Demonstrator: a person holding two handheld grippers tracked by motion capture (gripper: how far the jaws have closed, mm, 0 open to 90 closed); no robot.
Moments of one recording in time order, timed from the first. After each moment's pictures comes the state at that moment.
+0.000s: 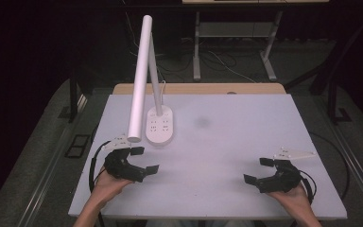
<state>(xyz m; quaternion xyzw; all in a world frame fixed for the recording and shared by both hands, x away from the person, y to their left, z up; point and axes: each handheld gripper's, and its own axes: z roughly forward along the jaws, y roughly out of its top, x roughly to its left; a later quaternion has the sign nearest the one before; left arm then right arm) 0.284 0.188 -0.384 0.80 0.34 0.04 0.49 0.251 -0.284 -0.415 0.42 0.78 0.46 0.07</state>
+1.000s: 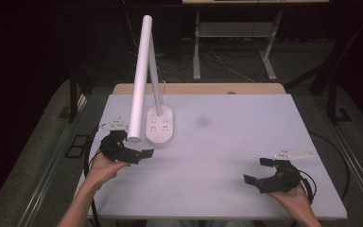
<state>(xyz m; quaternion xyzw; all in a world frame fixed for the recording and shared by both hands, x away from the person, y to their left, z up) 0.320 0.200 -0.361 0.81 0.35 0.06 0.47 0.251 -0.284 -0.415 0.42 0.78 0.46 0.07</state>
